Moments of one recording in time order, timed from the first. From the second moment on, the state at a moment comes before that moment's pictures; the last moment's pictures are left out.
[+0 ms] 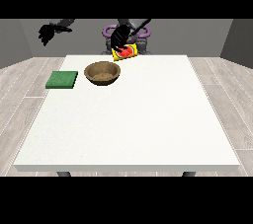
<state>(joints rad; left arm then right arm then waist) -1.04 0.06 -0.84 -0.54 -1.62 0.07 0.35 -0.23 -0.38 -0.34 -0.99 -0.22 0.45 -0.28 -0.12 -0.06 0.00</state>
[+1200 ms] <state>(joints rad) -0.53 0.00 -0.14 -1.10 -0.29 0.39 -0.06 -0.27 -0.17 -0.29 -1.07 -0.17 0.19 -0.25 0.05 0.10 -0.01</state>
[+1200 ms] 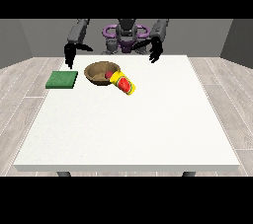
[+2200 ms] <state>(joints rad) -0.39 0.12 -0.02 -1.27 -0.09 0.09 -0.22 -0.43 -0.13 -0.31 -0.68 -0.16 0.07 -0.50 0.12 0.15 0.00</state>
